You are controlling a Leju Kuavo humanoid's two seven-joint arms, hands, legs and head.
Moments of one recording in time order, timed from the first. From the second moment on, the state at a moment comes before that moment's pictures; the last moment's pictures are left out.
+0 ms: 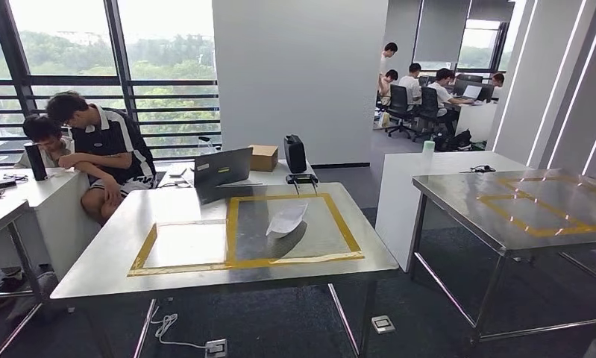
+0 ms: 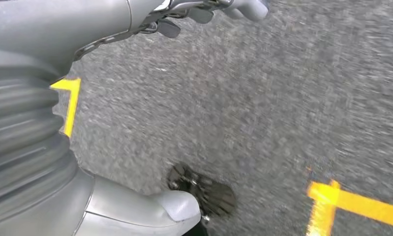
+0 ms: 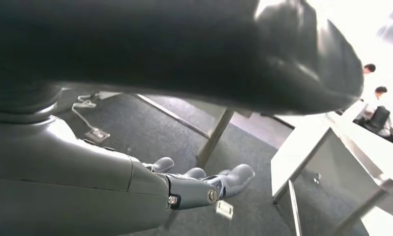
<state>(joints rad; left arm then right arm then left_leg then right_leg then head) -0.11 -0.21 1.16 -0.19 -0.86 0.39 -0.34 0.04 0.20 -0.25 -1.37 -0.82 -0.05 -0.34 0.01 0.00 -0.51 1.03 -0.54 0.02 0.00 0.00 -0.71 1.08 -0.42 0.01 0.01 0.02</state>
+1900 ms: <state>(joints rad) -0.11 -0.21 1.16 -0.19 -0.85 0.37 -0.39 -0.01 0.21 -0.25 -1.36 -0.81 0.00 -0.29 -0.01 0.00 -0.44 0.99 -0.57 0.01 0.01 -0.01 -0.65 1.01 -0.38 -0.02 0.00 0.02</state>
